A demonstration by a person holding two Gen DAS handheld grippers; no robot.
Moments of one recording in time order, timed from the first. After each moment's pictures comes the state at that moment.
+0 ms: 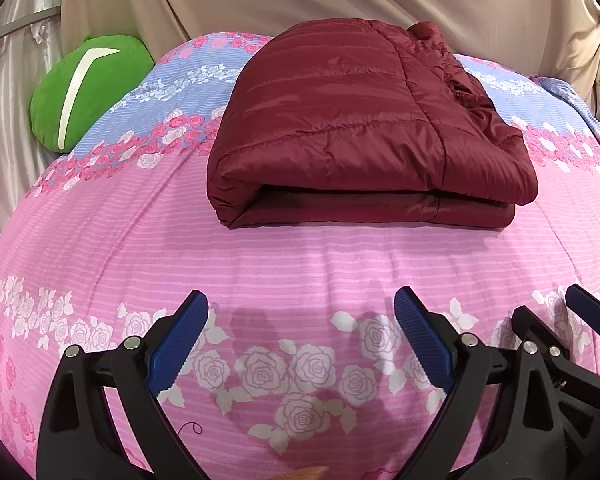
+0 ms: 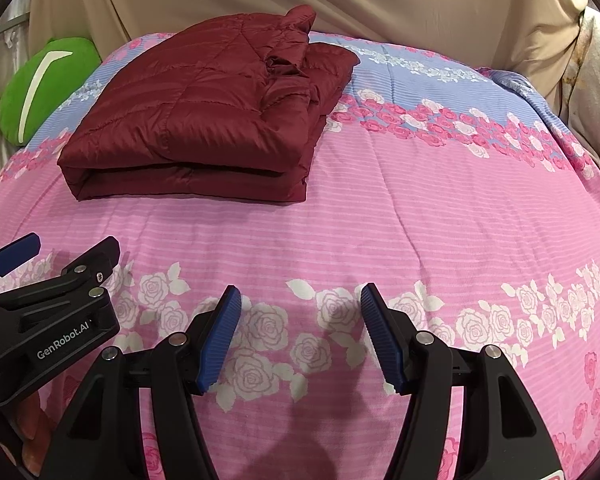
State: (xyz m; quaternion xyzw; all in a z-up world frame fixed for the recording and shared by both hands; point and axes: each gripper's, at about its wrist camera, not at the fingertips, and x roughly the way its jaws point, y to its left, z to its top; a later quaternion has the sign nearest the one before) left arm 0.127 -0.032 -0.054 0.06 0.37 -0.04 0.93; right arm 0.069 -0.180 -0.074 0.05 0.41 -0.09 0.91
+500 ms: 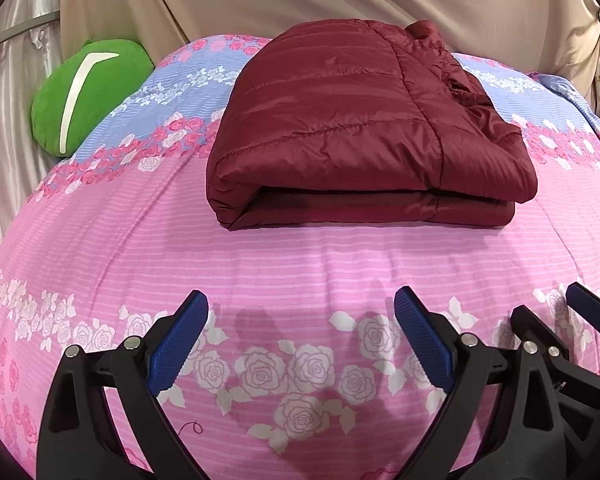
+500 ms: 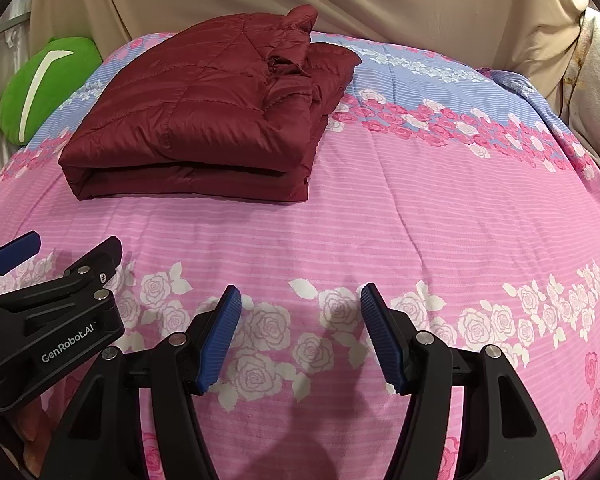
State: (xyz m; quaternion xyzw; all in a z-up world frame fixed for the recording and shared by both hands) left arm 0.126 -0.032 -0.054 0.07 0.36 -0.04 0.93; right arm 0.069 -0.178 -0.073 0.05 0.41 -0.09 0.91
